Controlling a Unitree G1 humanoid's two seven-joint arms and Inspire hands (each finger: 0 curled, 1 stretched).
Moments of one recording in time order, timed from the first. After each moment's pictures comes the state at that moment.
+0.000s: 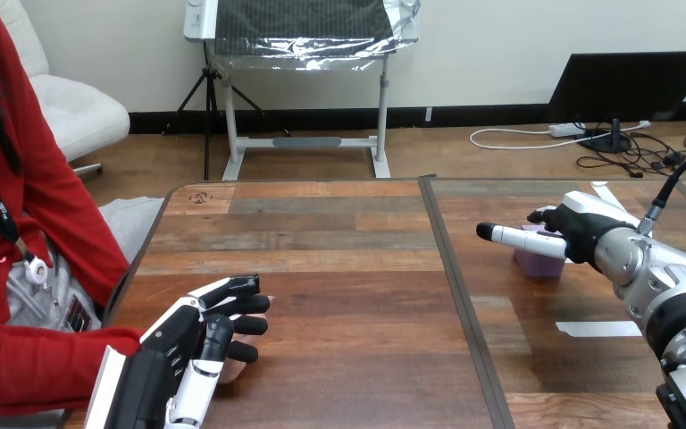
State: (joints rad) left arm 0.63 0.13 -0.06 -0.27 0.01 -0.55 -0.08; right arm -0.94 -0.42 0.35 1.38 -0.60 0.00 0.13
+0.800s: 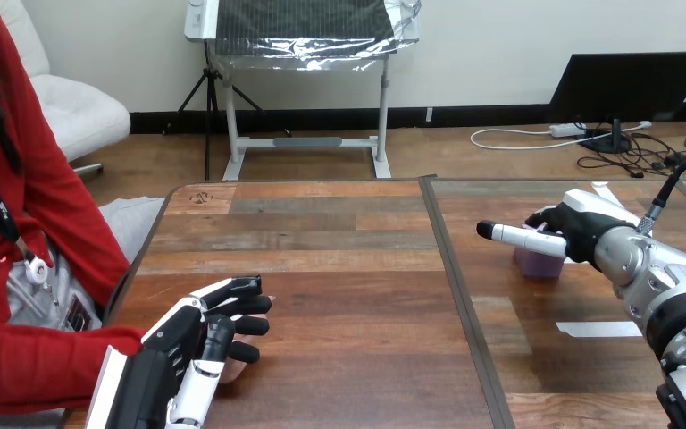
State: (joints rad) left arm 0.63 0.14 -0.06 -0.27 0.01 -0.55 -0.09; right arm -0.94 -0.42 0.35 1.38 -0.60 -0.01 0.12
